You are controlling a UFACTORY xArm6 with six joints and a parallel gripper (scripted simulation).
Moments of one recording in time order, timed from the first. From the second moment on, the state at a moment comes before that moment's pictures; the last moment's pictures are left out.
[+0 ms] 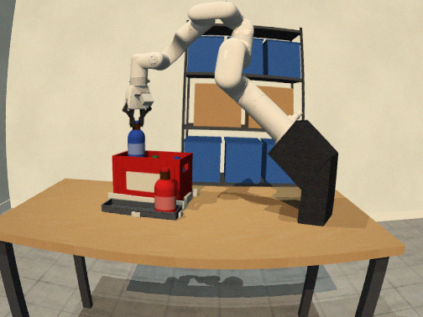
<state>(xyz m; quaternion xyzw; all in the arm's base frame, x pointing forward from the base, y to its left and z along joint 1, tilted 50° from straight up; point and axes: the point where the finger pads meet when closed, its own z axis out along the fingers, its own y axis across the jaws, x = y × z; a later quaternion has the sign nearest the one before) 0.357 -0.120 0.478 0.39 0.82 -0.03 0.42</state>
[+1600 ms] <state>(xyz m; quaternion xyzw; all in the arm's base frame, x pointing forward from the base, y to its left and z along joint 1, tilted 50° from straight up) 0.382 -0.134 0.455 0.39 0.82 -0.02 0.42</state>
